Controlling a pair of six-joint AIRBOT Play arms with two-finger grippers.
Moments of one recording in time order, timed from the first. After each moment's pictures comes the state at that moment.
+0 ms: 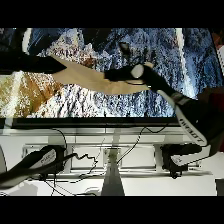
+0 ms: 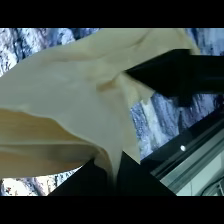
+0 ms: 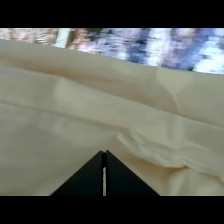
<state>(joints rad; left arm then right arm) 0.14 -1.09 1.25 0.76 -1.37 -1.10 0.59 -1.64 1.32 -0.89 0.57 1.45</state>
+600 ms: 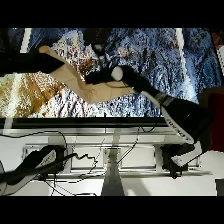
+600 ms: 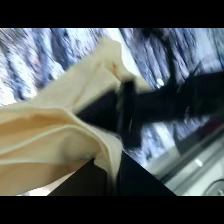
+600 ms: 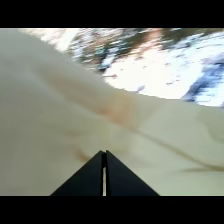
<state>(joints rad) 0.05 -1.06 1.24 0.76 -1.30 -1.12 0.62 -1.71 1.51 -1.05 0.68 1.49</state>
